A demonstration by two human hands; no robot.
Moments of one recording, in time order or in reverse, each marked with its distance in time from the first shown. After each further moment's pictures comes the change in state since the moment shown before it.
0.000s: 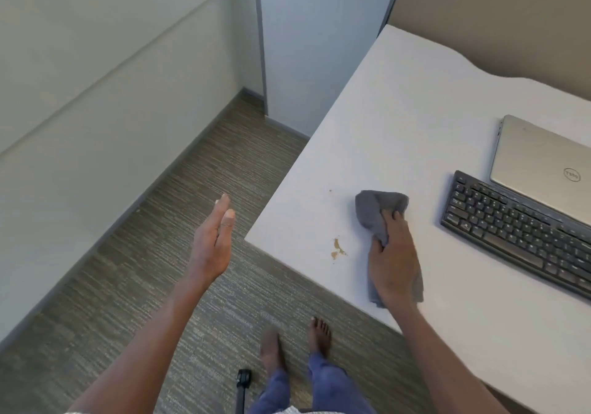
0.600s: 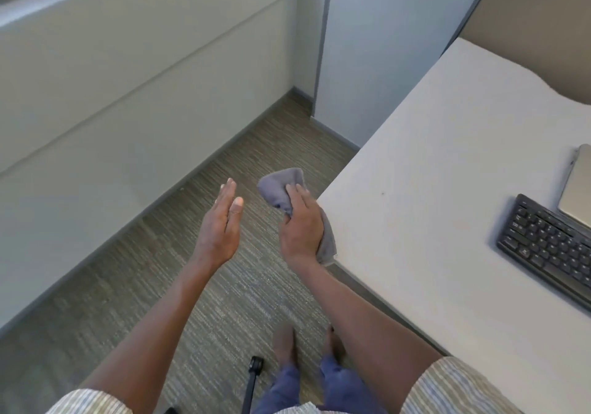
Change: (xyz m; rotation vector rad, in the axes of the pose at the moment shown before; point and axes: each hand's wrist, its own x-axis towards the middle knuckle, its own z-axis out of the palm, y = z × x) left_hand -0.028 -0.014 -0.069 0.071 0.152 -0.030; right_hand -0.065 -0.172 0.143 0.206 -0.218 -0.343
